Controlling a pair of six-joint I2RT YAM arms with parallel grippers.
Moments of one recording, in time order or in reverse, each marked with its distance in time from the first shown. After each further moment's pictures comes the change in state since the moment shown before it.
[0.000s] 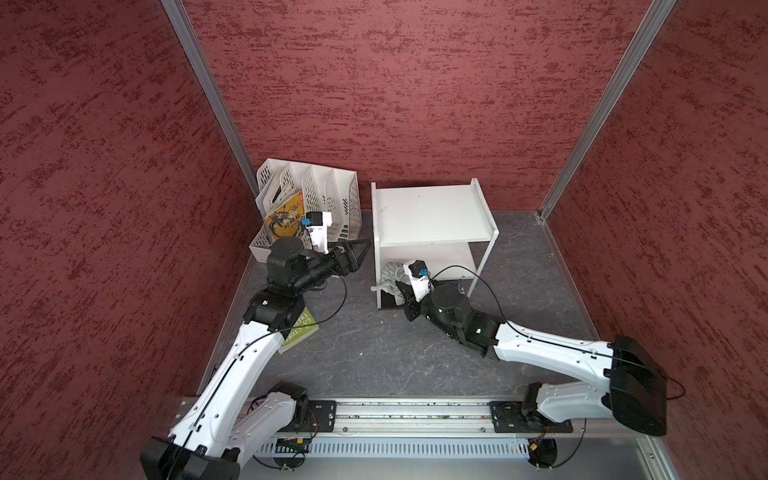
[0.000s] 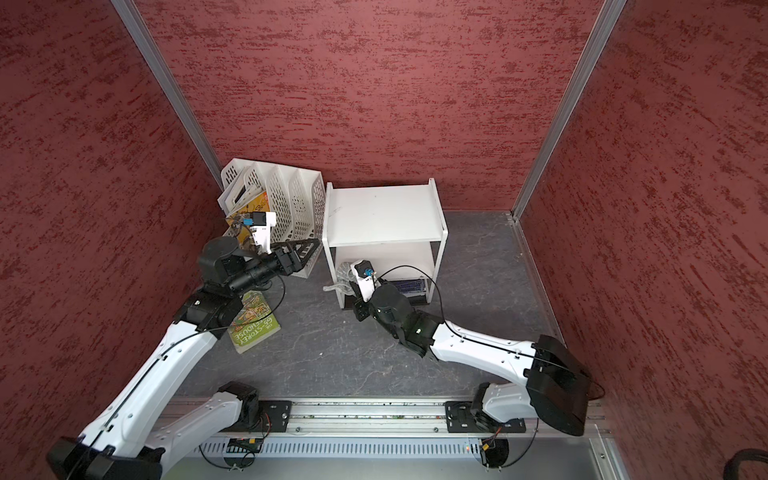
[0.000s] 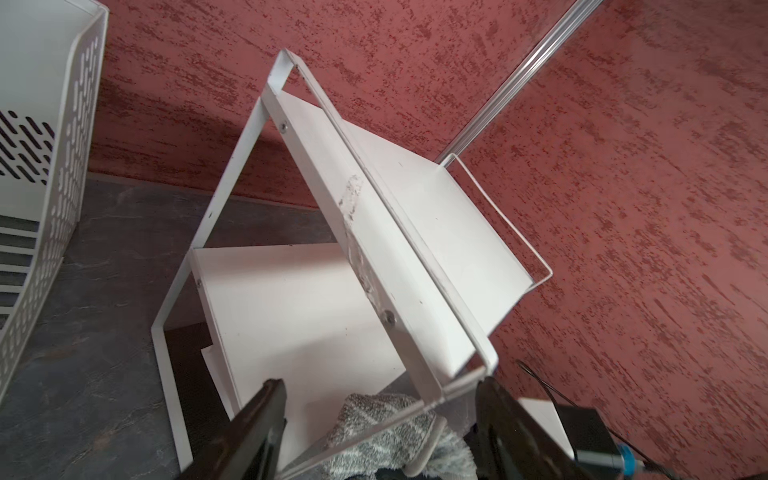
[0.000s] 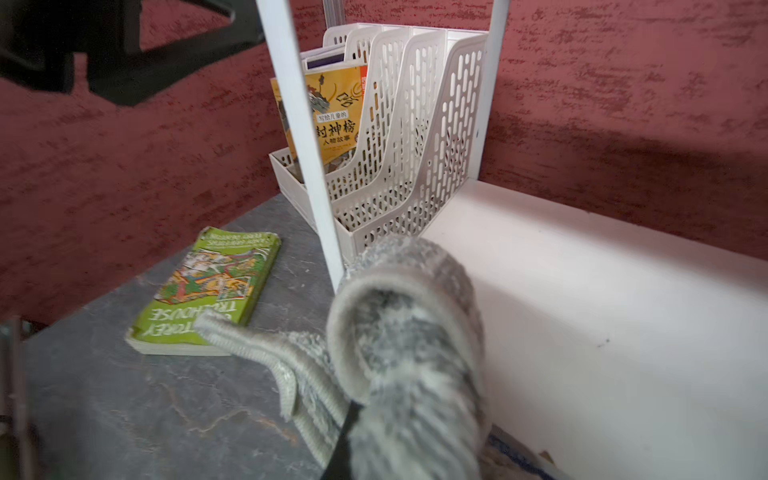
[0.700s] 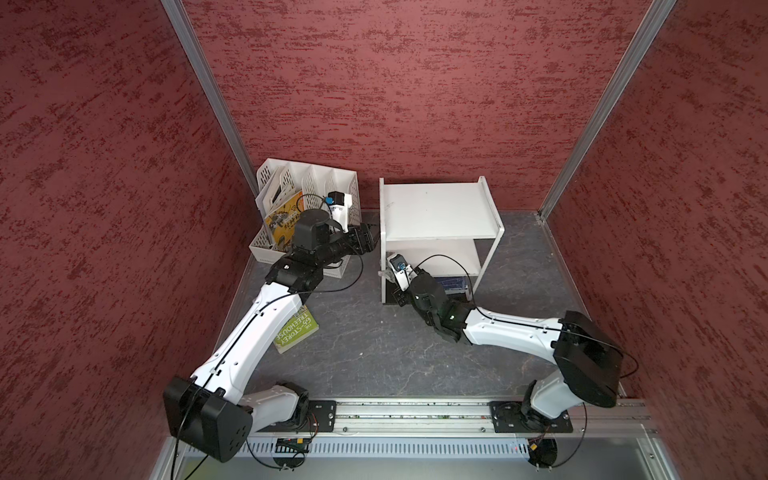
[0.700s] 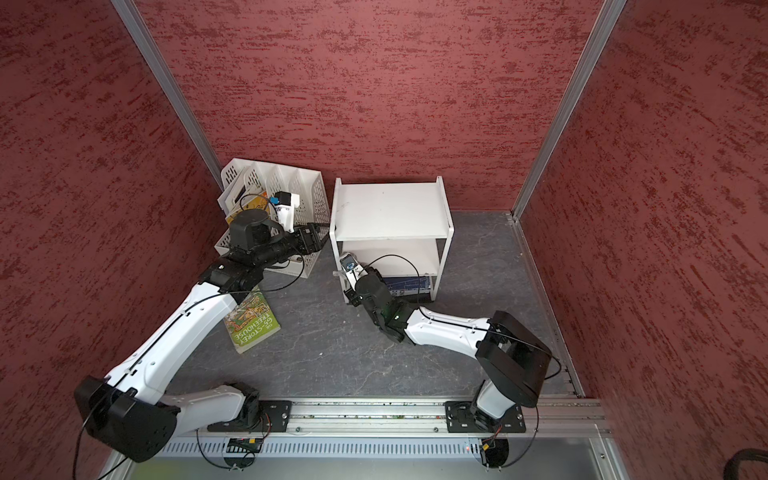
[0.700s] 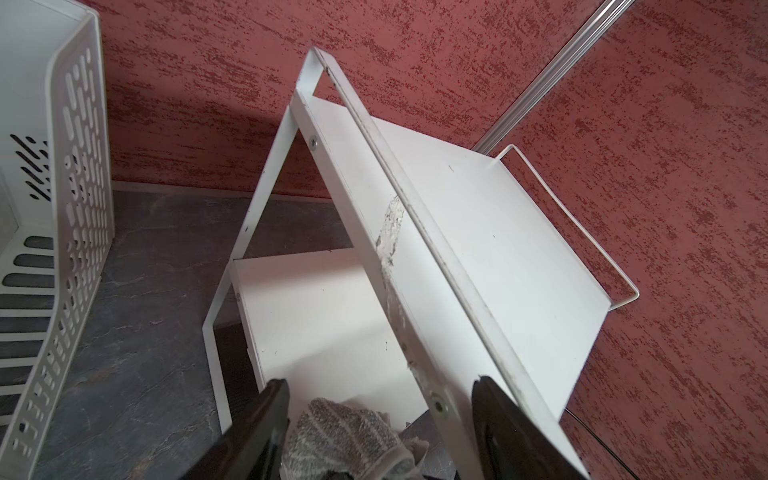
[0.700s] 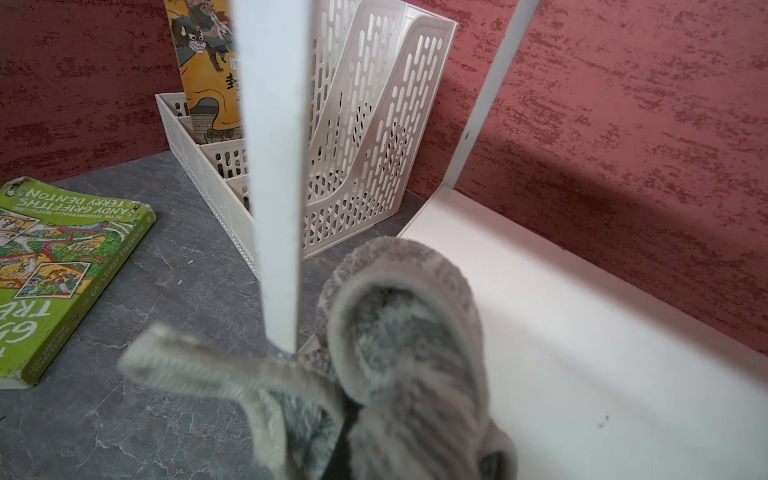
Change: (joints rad) left arm -0.071 0.203 0.203 -0.104 -0.120 0.099; right arm -0.076 0.218 0.097 0.100 0.120 -0.179
